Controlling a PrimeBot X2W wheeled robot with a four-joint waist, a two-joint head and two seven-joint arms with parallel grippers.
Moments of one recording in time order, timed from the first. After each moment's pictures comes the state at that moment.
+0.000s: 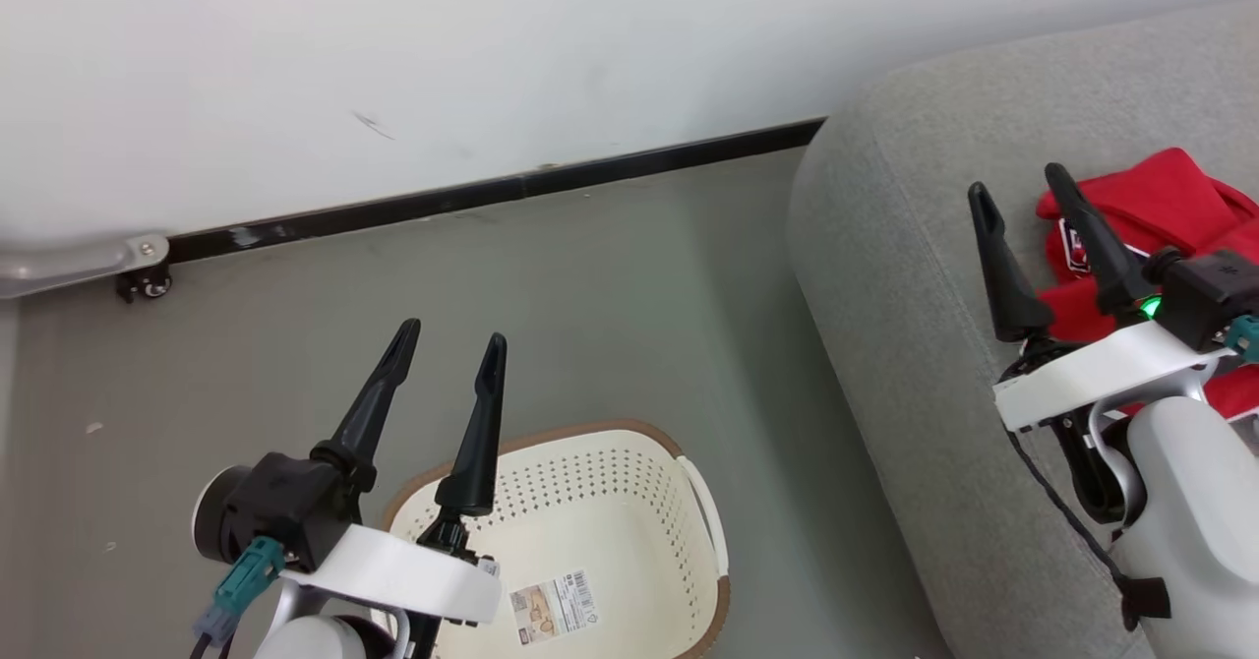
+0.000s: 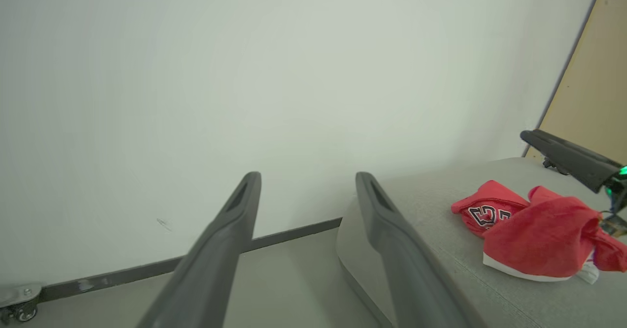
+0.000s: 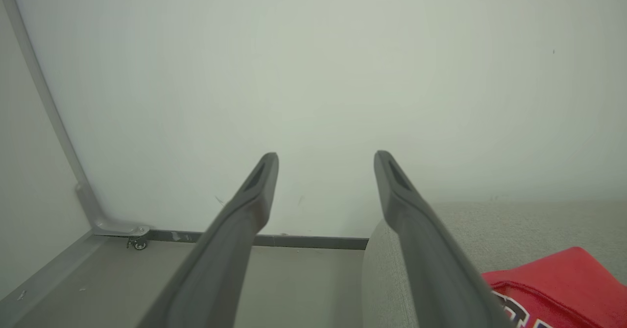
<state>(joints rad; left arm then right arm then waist) -0.21 0.28 -0.46 -0.01 -0.46 0.13 -0.24 -0.48 -0.28 0.20 0.50 0.37 0.13 -0.25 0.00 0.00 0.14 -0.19</state>
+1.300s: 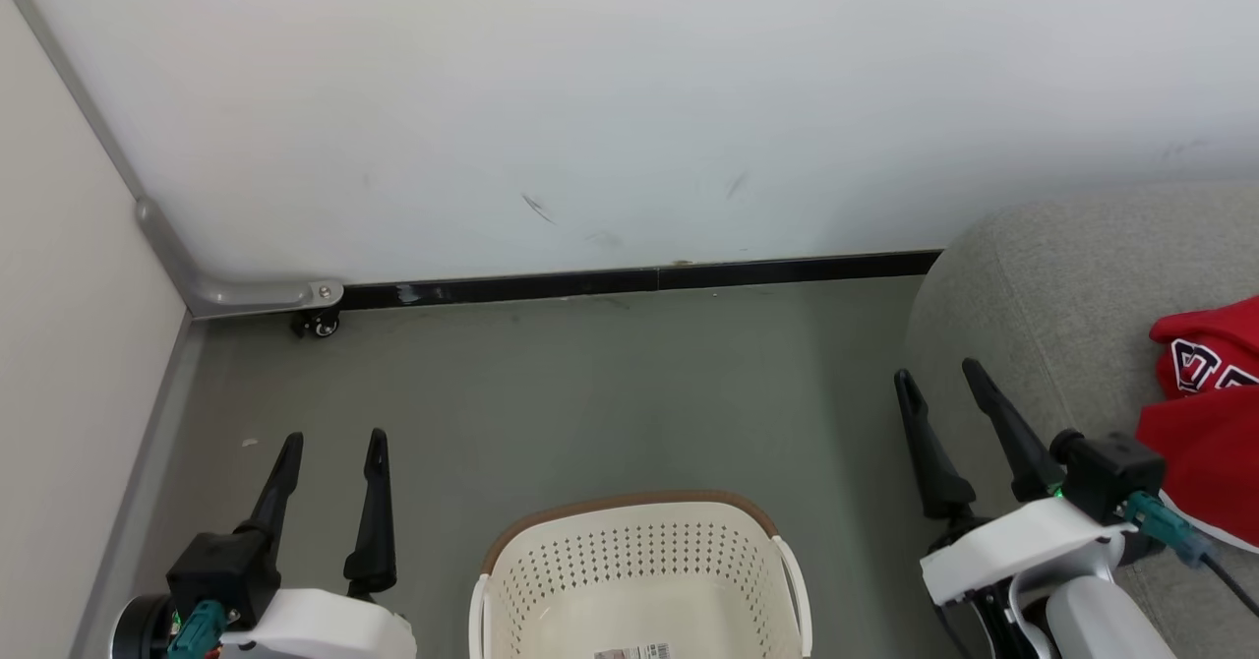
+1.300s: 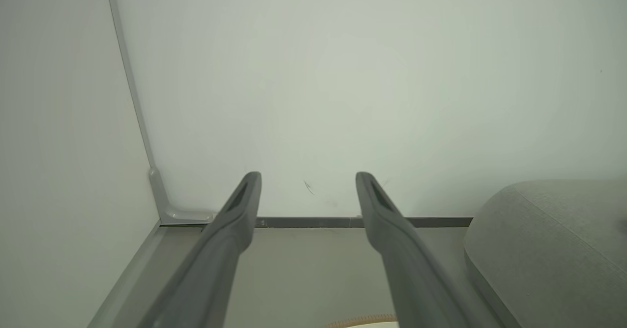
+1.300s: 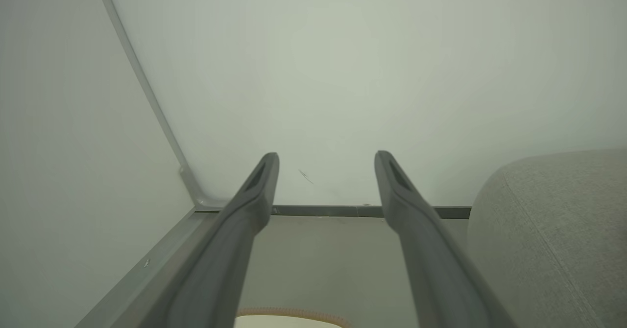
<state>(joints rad) -0.06 0.28 -0.32 0.13 -0.43 0.26 -0.25 -0.19 -0.09 0.12 0.44 0.29 0.13 -0.22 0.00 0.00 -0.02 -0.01</state>
